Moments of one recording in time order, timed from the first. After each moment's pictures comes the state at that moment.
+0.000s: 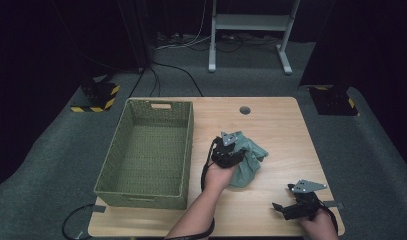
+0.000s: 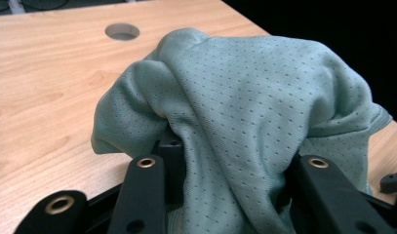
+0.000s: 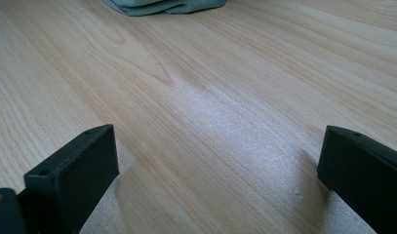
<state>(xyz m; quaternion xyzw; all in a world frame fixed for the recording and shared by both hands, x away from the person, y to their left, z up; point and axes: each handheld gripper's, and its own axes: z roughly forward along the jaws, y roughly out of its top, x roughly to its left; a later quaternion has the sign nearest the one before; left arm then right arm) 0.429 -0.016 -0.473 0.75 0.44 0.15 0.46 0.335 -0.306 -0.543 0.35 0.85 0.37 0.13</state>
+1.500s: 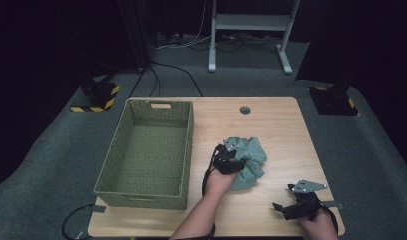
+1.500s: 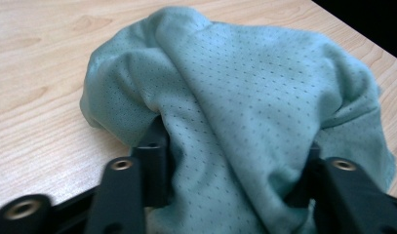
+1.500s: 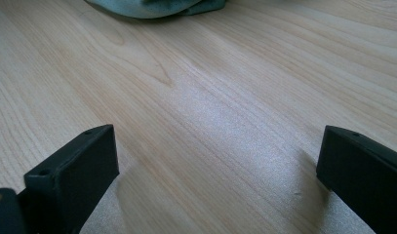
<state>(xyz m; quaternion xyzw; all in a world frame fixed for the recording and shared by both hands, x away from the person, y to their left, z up) 0.429 -0.023 -0.504 0.77 0.45 0.13 0.43 0.335 -0.306 -0.543 0.35 0.85 0.37 0.13</state>
